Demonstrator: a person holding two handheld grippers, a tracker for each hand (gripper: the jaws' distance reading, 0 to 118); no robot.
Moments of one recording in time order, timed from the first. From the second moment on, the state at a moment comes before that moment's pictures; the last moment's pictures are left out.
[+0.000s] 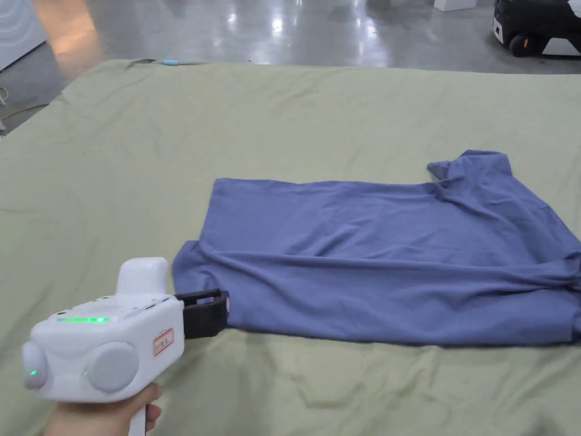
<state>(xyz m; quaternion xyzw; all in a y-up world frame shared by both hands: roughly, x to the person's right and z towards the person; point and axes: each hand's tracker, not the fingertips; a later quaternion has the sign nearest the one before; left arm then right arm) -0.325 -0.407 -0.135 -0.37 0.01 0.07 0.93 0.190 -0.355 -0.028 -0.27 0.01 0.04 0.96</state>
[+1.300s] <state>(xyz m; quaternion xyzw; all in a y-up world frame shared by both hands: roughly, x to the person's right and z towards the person) -0.323 -0.325 -0.050 -0.35 -0.08 0.07 0.93 0.263 -0.326 -0.063 -0.31 0.04 -0.05 0.95</state>
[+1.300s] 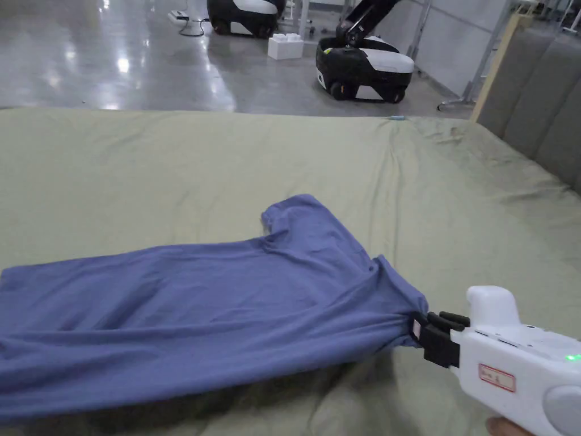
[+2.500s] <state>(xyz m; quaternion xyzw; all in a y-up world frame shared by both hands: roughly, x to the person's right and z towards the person) -0.343 -0.364 -0.226 -0.41 -0.01 0.07 0.91 0.215 -0.284 -0.130 -0.23 0.05 0.01 0.97</state>
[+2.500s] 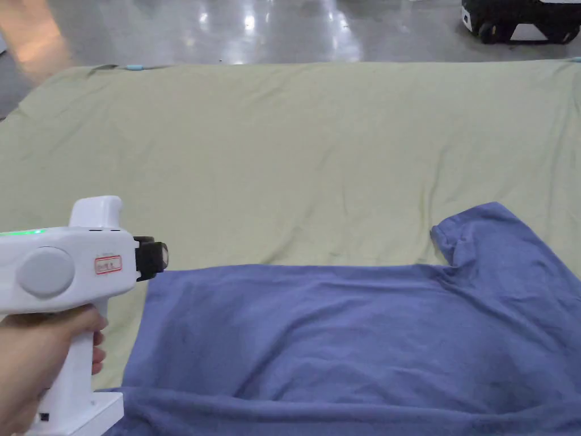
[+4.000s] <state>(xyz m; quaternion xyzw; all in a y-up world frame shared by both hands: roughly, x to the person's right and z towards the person) -0.350 -0.267 -0.046 -0.36 -0.10 0.04 0.93 0.268 -0.247 -0.079 -0.37 0.12 0.01 0.92</state>
